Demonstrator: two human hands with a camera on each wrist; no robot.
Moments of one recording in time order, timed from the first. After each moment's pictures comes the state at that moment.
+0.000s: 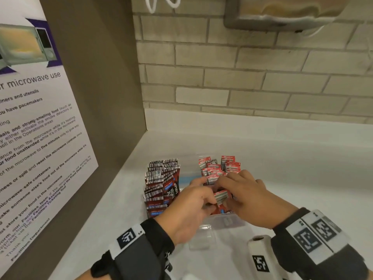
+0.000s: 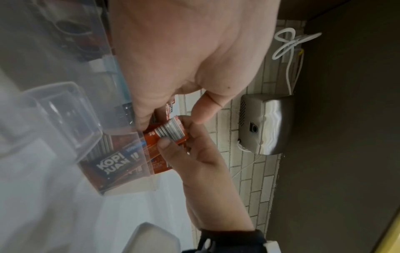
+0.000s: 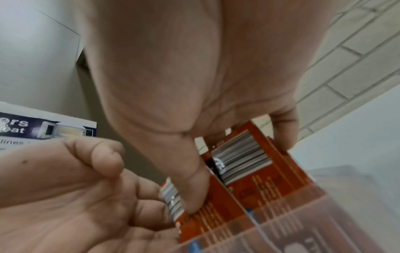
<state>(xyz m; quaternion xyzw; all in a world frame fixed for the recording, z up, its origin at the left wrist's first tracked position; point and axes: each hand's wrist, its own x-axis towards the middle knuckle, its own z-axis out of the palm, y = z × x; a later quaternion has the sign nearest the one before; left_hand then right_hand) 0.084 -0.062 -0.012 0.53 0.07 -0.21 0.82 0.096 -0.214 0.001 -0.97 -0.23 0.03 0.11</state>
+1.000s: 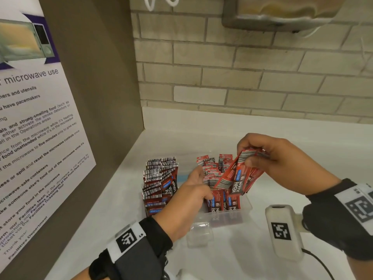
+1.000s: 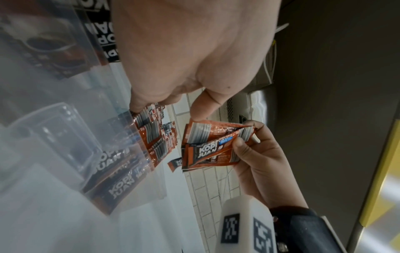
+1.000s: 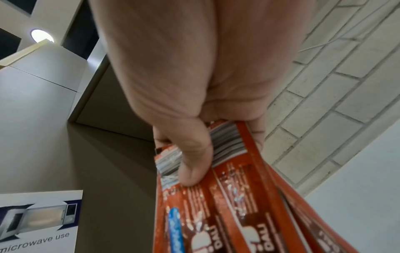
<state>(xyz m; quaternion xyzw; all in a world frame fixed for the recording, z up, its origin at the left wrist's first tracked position) 0.081 -0.062 -0.003 0.62 -0.01 -0.19 0.76 0.098 -0.244 0.070 -0.90 -0.26 -0.06 0.34</state>
